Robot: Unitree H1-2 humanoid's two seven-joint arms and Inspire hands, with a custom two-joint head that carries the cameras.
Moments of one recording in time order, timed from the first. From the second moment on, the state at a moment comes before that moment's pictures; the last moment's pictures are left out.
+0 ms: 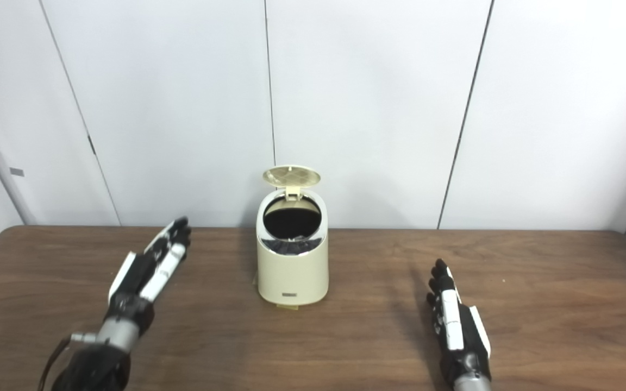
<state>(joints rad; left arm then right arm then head) -0.34 0.16 0.06 -0.03 0.01 0.21 -0.04 -0.15 -0.04 -0.12 0.08 0.13 0.00 0.03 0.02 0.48</state>
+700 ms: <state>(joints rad) -0.62 0.19 -0.04 0.06 0.07 0.27 -0.10 -0.15 -0.01 -0.11 0.07 0.11 -0.01 0.00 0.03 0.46</state>
